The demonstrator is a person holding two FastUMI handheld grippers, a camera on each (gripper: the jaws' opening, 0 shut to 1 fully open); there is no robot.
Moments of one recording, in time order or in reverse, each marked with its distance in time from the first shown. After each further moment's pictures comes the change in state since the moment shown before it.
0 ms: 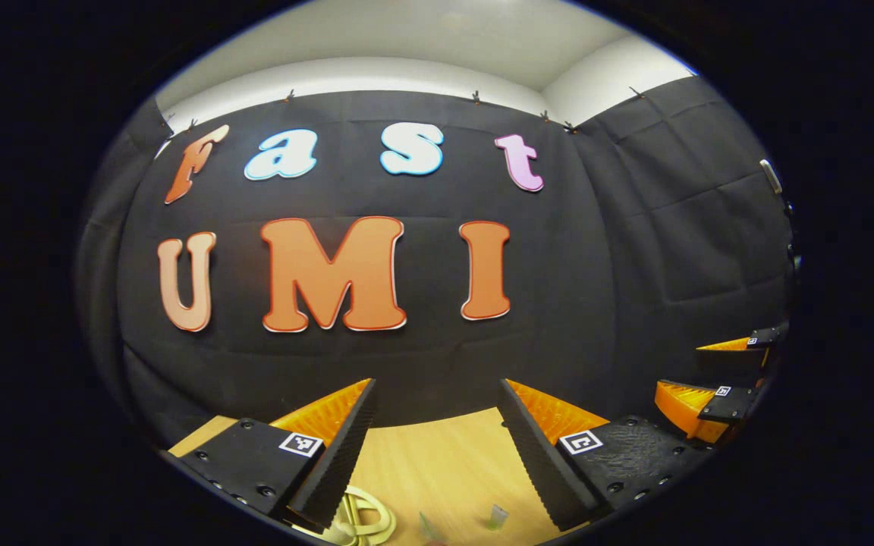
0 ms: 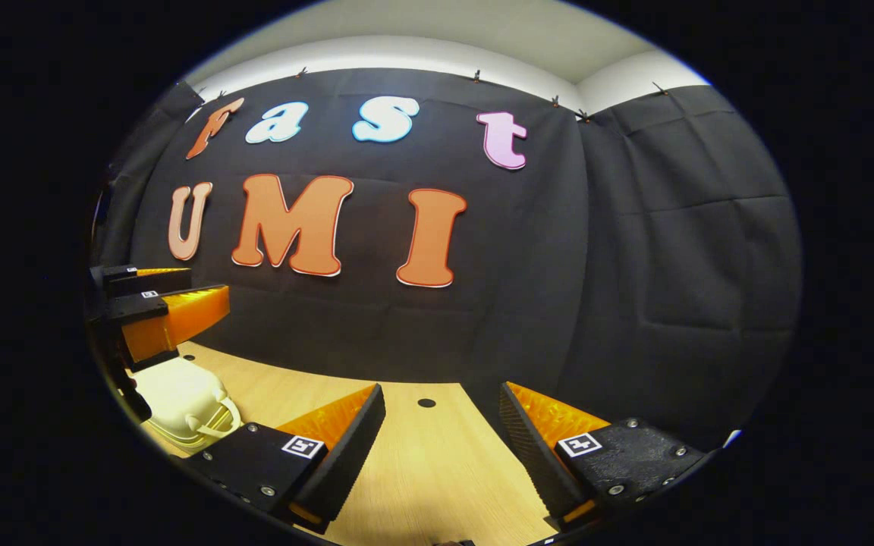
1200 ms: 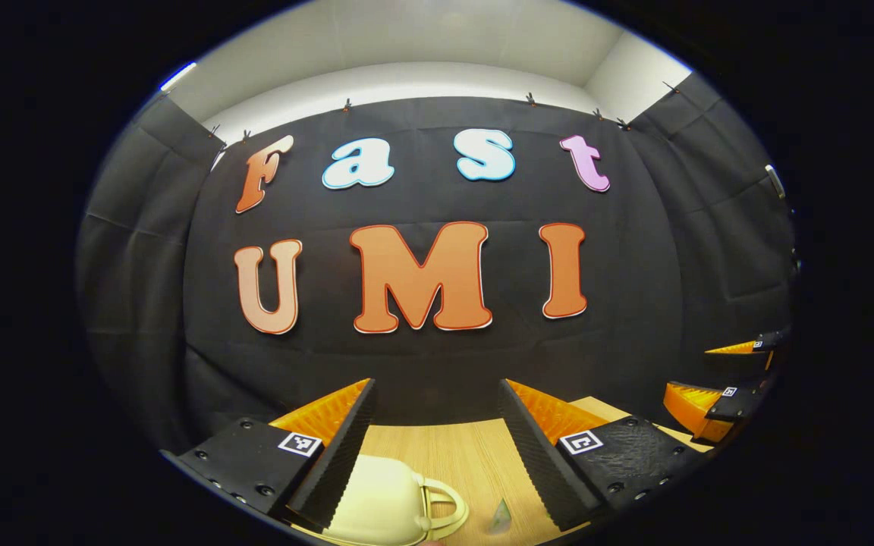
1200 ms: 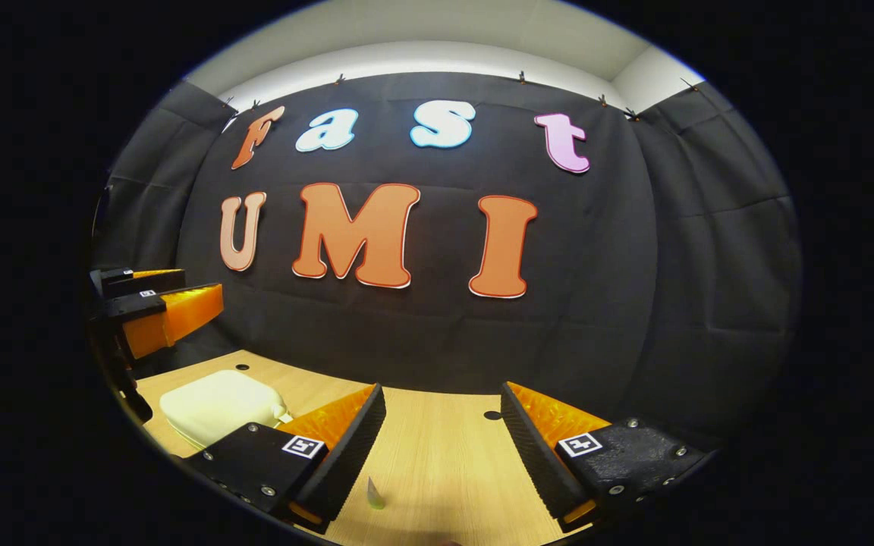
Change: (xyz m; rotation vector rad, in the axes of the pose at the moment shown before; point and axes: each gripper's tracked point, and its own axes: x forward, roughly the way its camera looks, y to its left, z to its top) left arm -0.039 0.095 0.003 0.012 0.000 0.217; right arm 0.011 0.092 0.017 0.010 -0.038 0.202
